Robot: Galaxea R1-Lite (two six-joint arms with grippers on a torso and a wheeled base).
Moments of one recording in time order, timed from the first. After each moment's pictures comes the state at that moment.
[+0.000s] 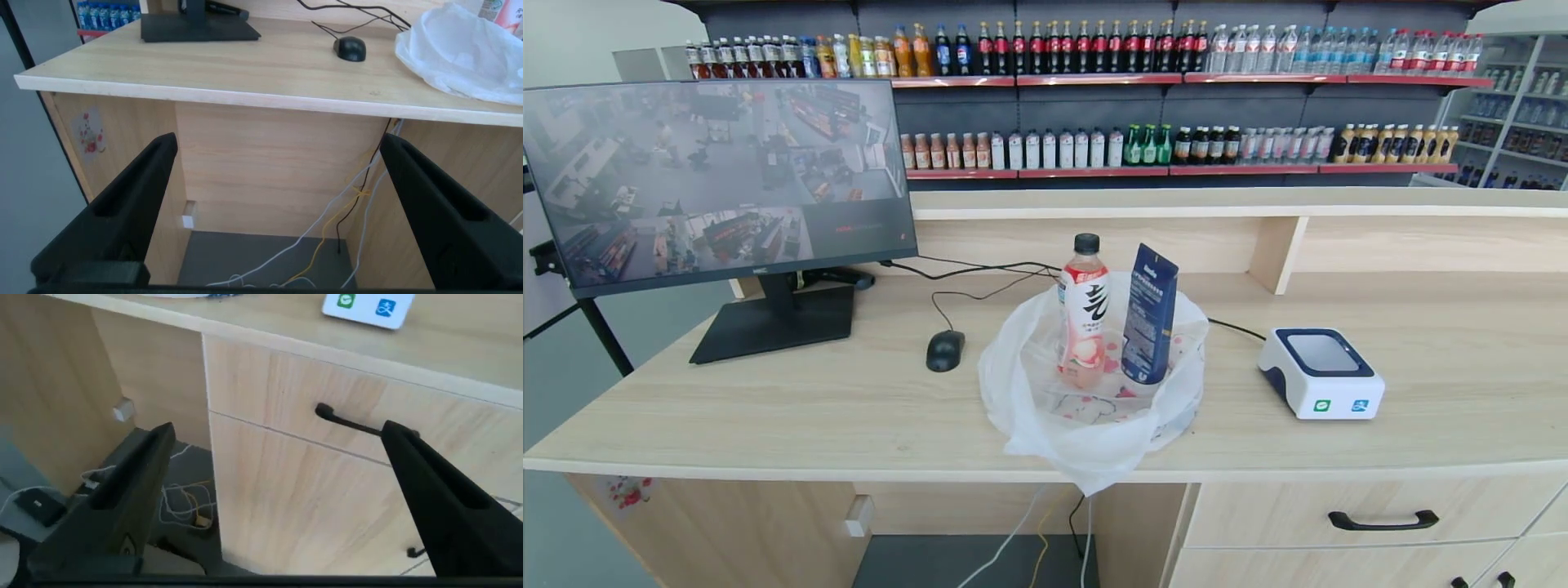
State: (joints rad) left arm 0.00 0.00 0.00 0.00 0.00 0.00; right arm 0.30 0.20 -0.02 0.01 -0.09 -0.07
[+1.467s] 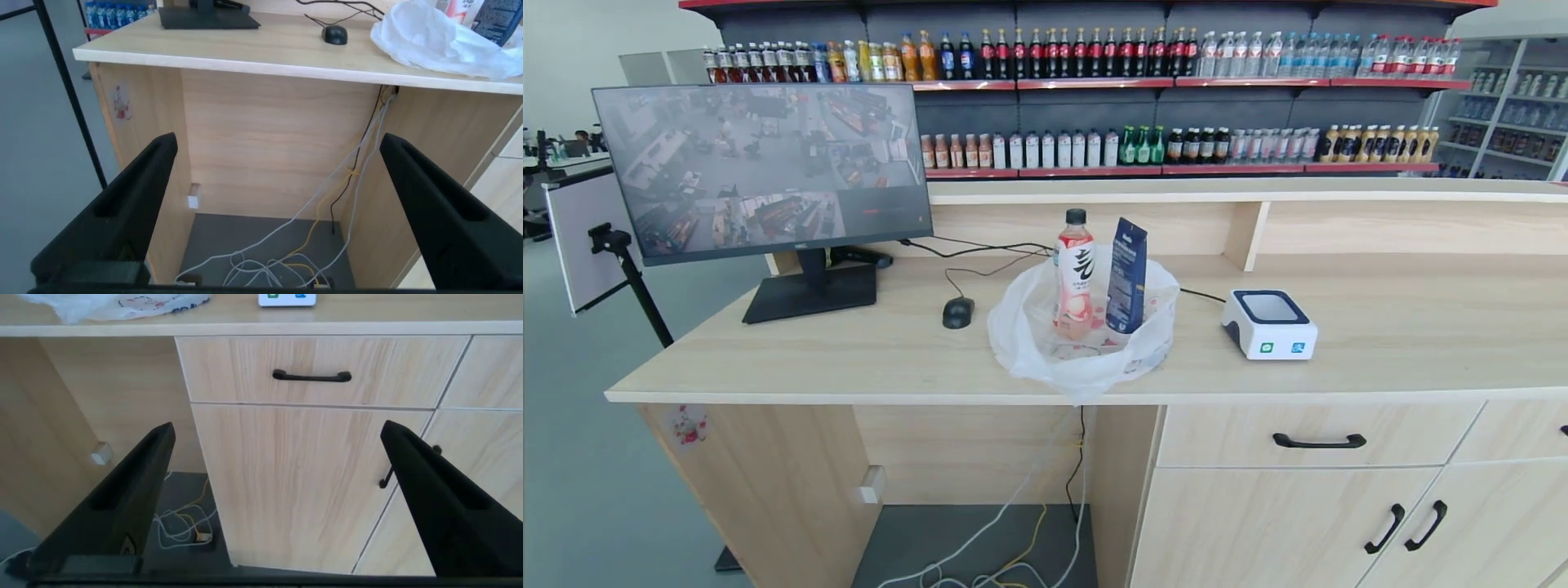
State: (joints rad) left arm 0.00 0.00 0.00 0.00 0.00 0.00; right arm 0.07 0.08 0.00 0.00 0.00 0.01
